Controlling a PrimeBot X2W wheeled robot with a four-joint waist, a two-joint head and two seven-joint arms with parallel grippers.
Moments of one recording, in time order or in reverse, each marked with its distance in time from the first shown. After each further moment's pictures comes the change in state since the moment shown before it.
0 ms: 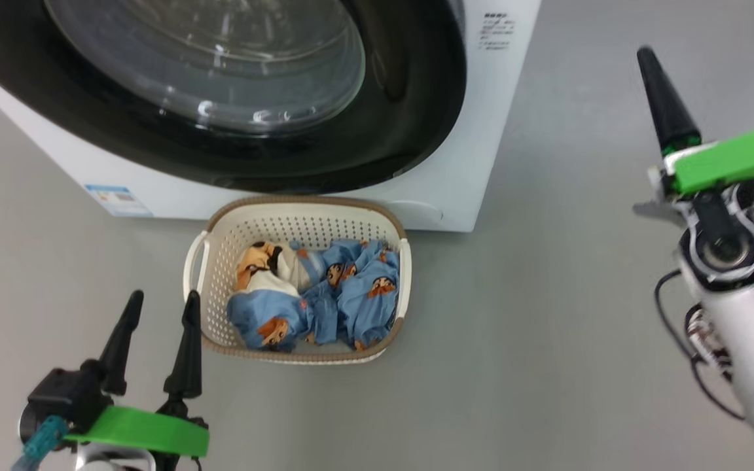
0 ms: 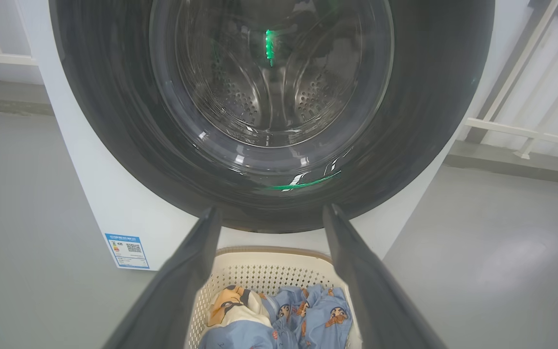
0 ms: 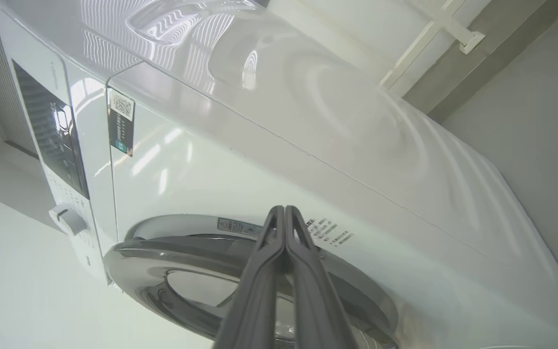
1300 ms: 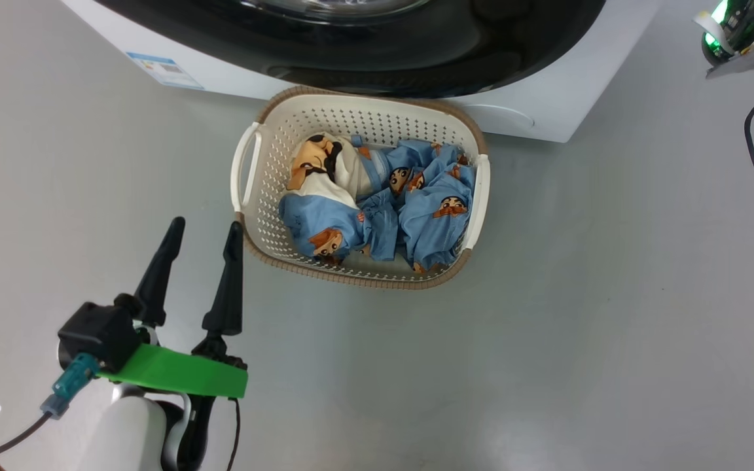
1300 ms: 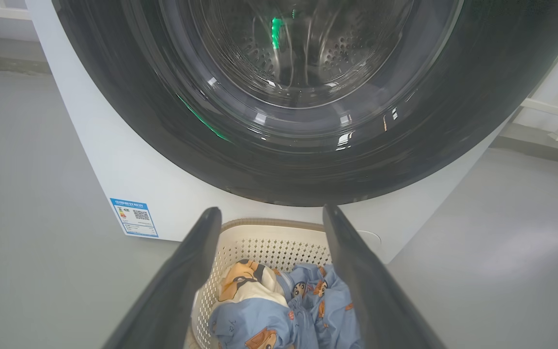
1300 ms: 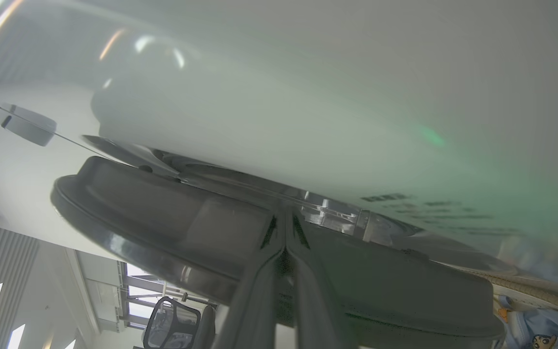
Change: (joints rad) left arm -0.171 -0.025 -0.105 -0.002 -0.040 0.000 -0.004; right arm -0.381 -0.097 -0.001 0.031 0.173 0.000 0.601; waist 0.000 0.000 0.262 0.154
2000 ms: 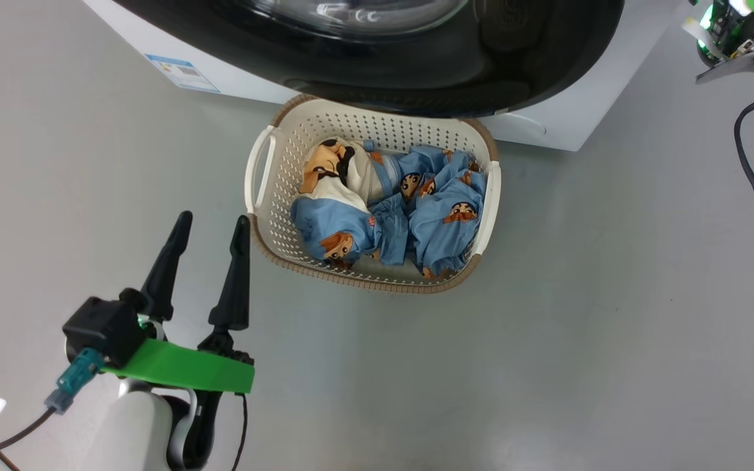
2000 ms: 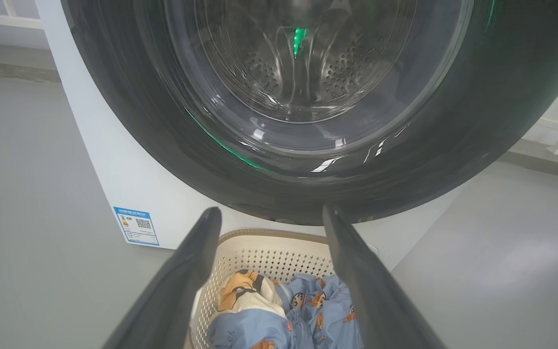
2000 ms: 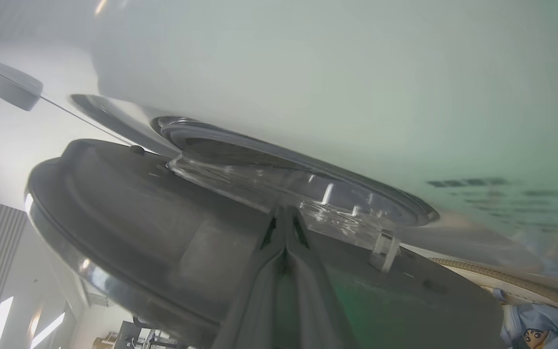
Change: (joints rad) left arm -0.014 -0.015 -0.012 0.000 -0.014 0.000 0.000; right arm -0.014 -0.001 0.041 -0.002 -0.042 0.000 0.022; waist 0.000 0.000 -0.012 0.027
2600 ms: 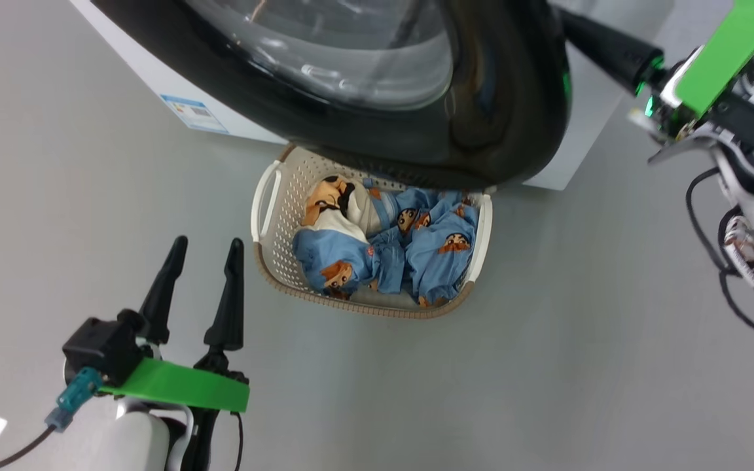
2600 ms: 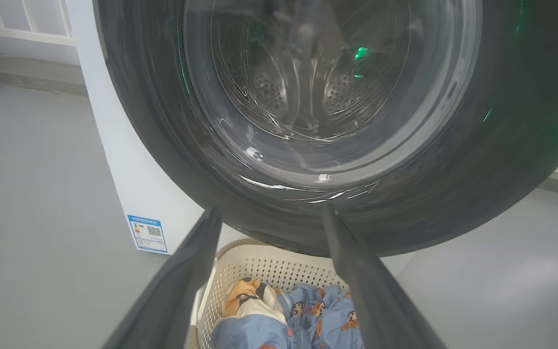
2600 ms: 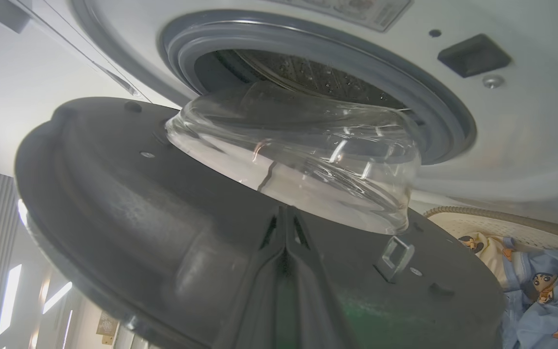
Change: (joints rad) left arm 0.039 -0.001 0.015 0.013 -0.003 0.000 0.000; right arm 0.117 0.019 0.051 -0.018 0.012 0.000 0.060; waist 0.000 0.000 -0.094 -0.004
